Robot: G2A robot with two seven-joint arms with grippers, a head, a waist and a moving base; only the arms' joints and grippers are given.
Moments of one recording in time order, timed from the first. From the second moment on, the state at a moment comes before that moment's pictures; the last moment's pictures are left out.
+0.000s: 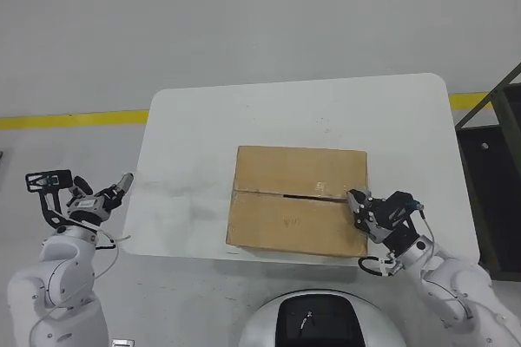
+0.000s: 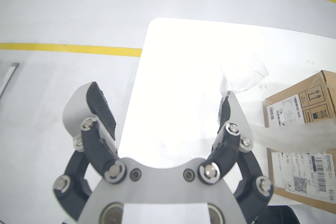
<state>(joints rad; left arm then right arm) 1.24 -1.21 -1.96 -1.89 1.06 -0.25 -0.66 -1.54 -1.26 1.43 -1.94 -1.23 -0.33 0.09</state>
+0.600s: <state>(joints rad) 1.19 -1.17 -1.99 -1.89 1.05 -0.28 -0.66 -1.52 -1.25 1.43 -1.94 -1.22 -0.32 0.09</state>
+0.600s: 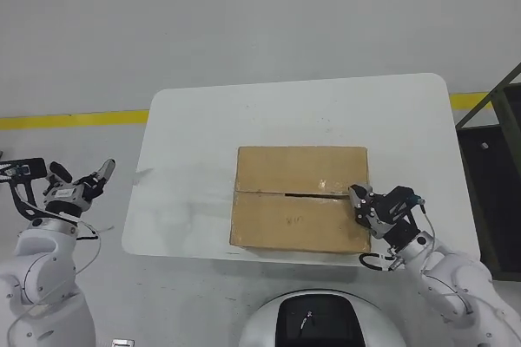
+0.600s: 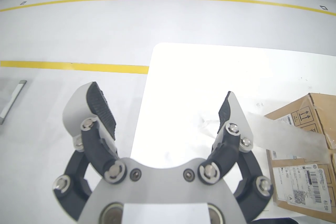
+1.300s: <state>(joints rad) 1.12 -1.18 -1.56 -2.02 0.95 -0.28 -0.63 -1.58 -1.24 1.54 -2.05 -1.15 -0.30 0.01</state>
